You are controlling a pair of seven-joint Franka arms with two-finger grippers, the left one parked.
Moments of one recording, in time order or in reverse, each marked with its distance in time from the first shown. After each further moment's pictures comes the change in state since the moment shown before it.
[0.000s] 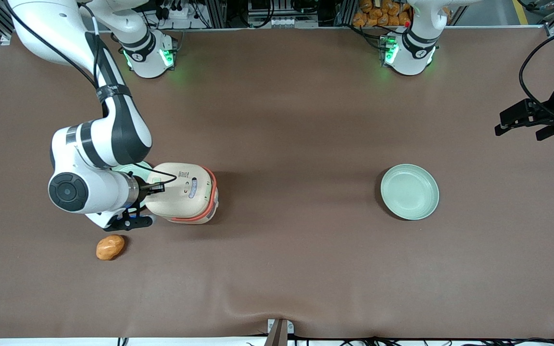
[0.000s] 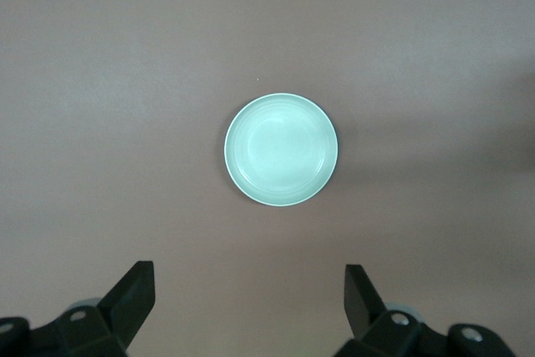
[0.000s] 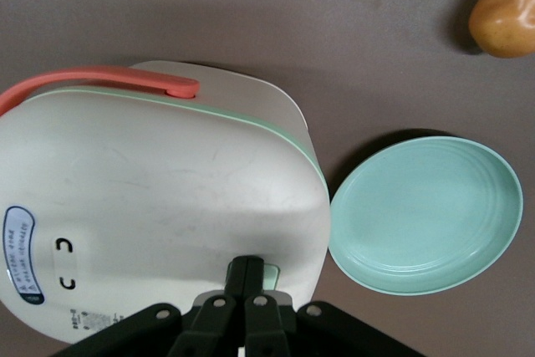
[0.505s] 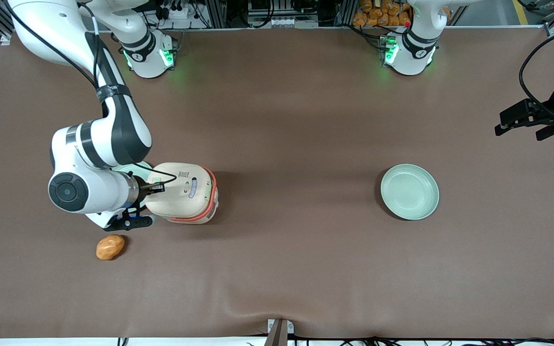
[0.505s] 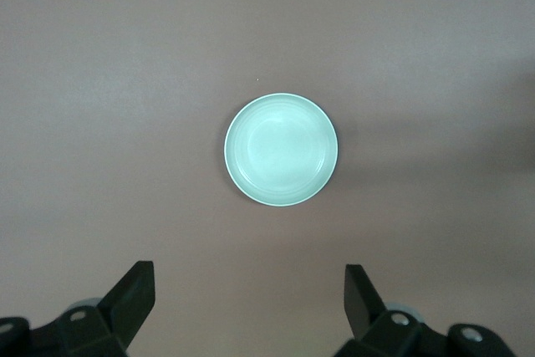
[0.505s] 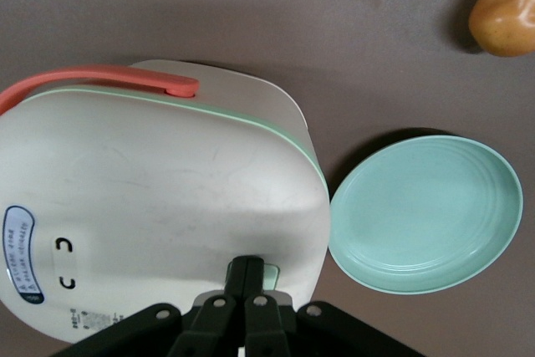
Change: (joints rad) arm 0.000 -0.001 0.000 0.000 0.000 -0.002 0.000
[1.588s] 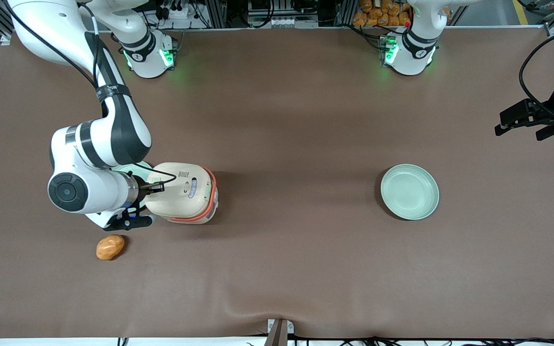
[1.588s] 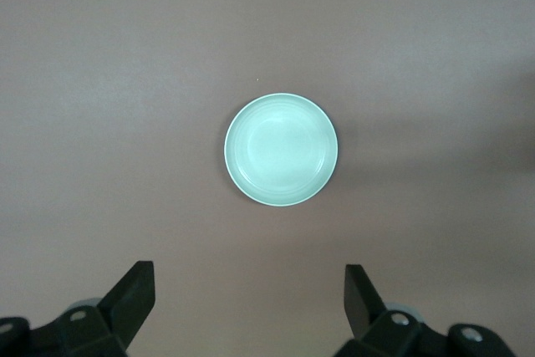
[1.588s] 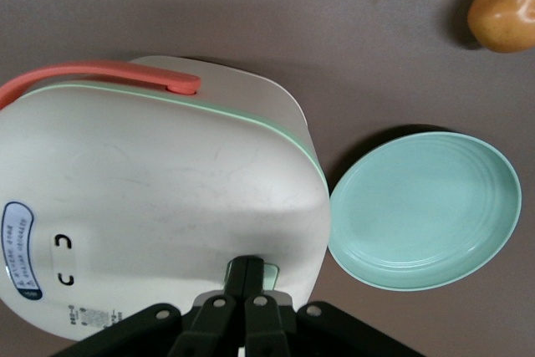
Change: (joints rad) arm 0.000 -0.001 -0.003 0.000 0.000 -0.009 0.000
